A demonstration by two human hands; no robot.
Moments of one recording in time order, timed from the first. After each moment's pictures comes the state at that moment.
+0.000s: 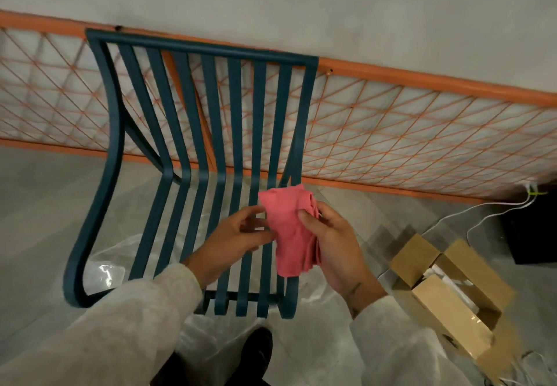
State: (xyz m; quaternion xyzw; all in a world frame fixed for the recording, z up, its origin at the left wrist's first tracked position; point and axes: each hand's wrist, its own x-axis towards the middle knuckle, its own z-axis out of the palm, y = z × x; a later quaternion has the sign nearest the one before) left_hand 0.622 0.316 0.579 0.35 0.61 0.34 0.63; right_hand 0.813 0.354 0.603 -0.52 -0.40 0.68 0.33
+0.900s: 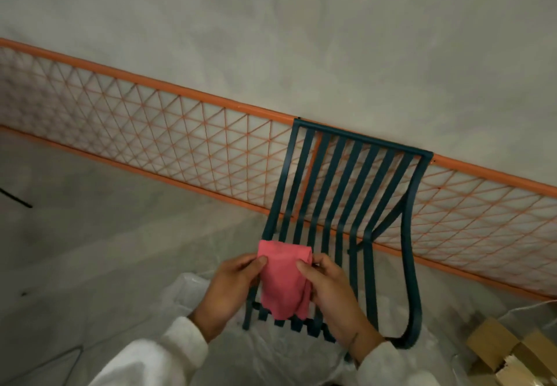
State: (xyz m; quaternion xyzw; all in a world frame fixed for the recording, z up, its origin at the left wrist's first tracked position) left_hand 0.337 0.031 0.679 0.31 0.63 0.50 0.51; right_hand 0.514 0.109 0.675 -0.50 -0.49 0.67 0.25
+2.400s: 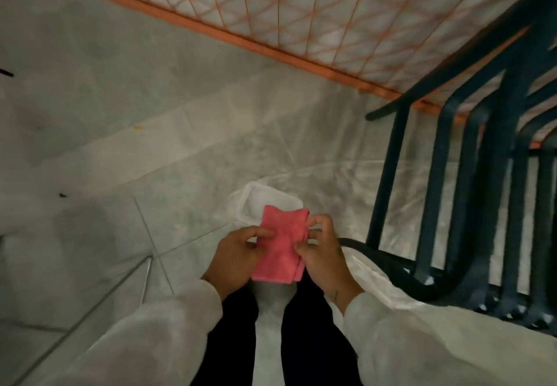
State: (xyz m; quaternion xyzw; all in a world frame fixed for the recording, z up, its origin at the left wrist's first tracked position) left_hand 0.023 0.030 0.302 0.24 0.75 0.28 0.55; right_hand 0.179 0.110 0.296 -0.63 -0.47 0.62 0.02
